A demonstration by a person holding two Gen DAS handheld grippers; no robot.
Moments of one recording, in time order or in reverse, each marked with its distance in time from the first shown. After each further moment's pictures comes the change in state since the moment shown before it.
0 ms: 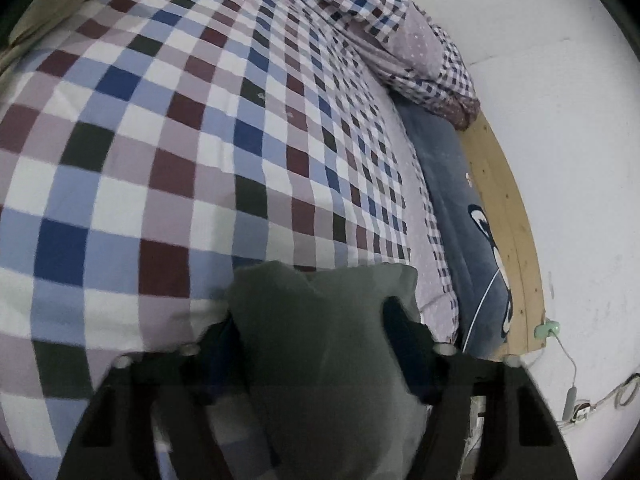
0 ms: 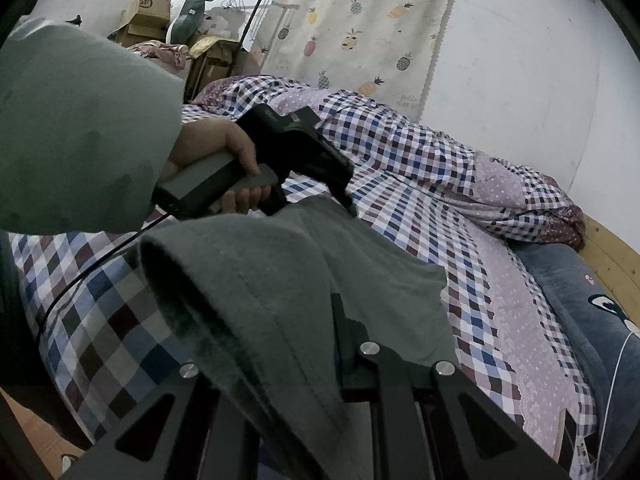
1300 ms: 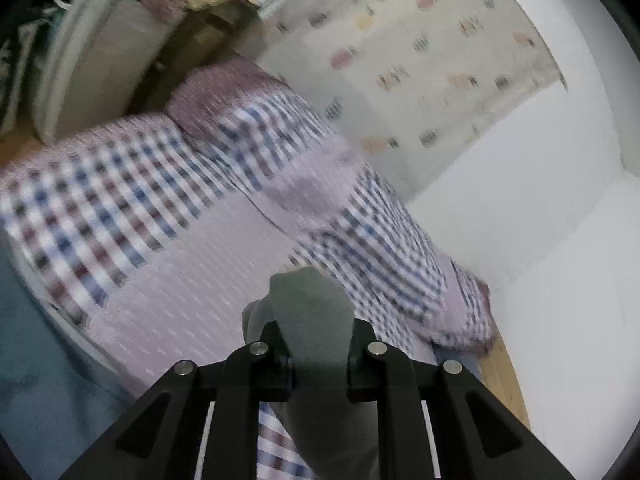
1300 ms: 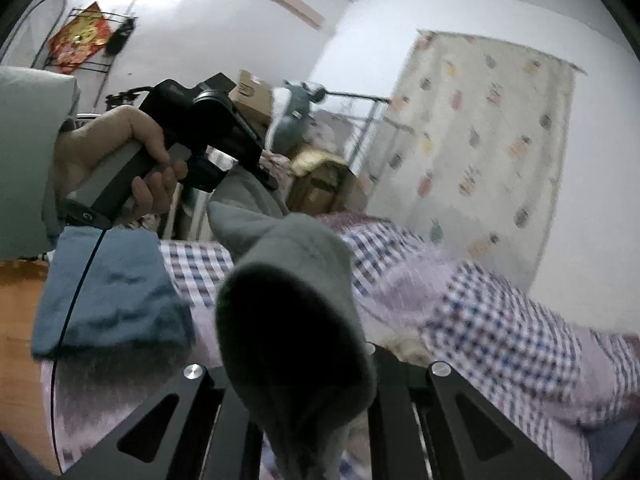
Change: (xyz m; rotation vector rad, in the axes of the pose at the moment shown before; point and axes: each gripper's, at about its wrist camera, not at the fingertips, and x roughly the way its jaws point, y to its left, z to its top) left arm -0.536 0.090 0.015 -0.174 -0.802 0.200; right arm 0.061 0.179 0.326 -0.205 -0.445 0.304
